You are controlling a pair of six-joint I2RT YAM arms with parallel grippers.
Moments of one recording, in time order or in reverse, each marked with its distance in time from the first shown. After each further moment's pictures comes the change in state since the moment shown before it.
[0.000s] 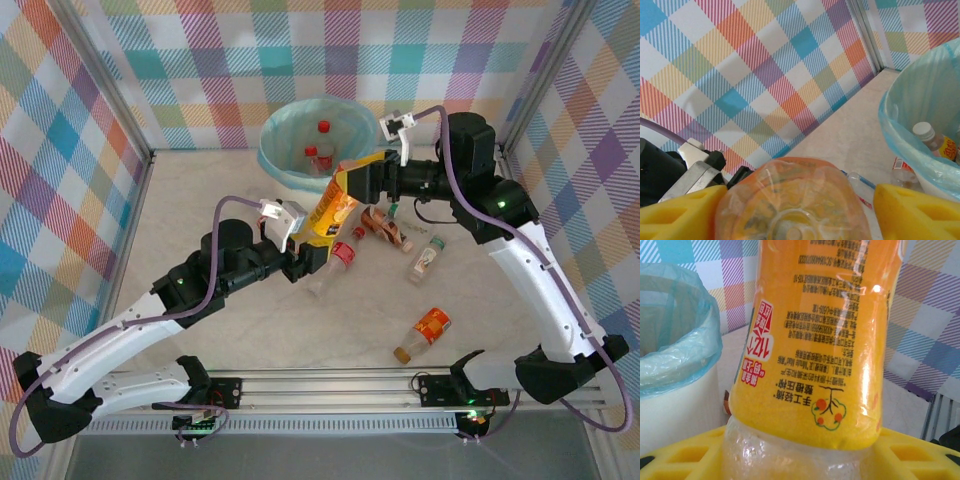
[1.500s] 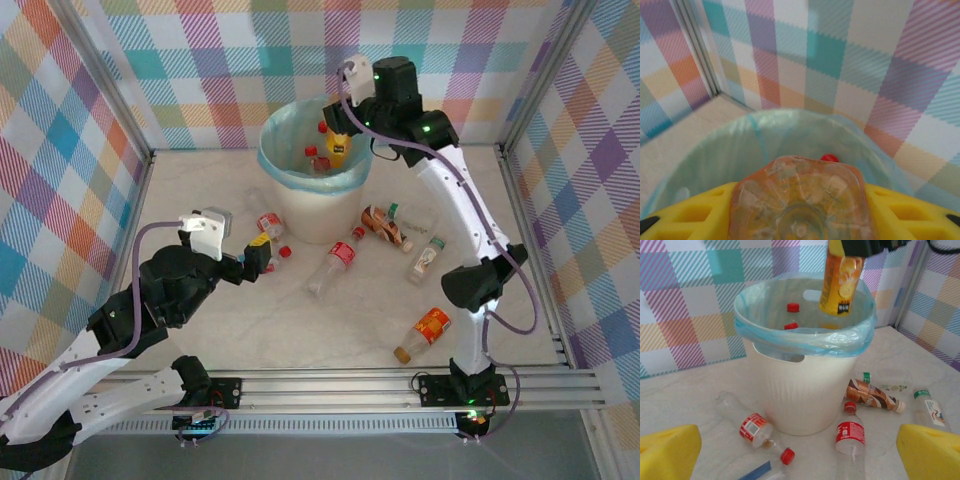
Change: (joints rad) left arm 0.000 -0.288 0.000 -0.335 -0.535 -0.023; right arm 0.000 0.695 0.732 -0.211 0.610 -0.444
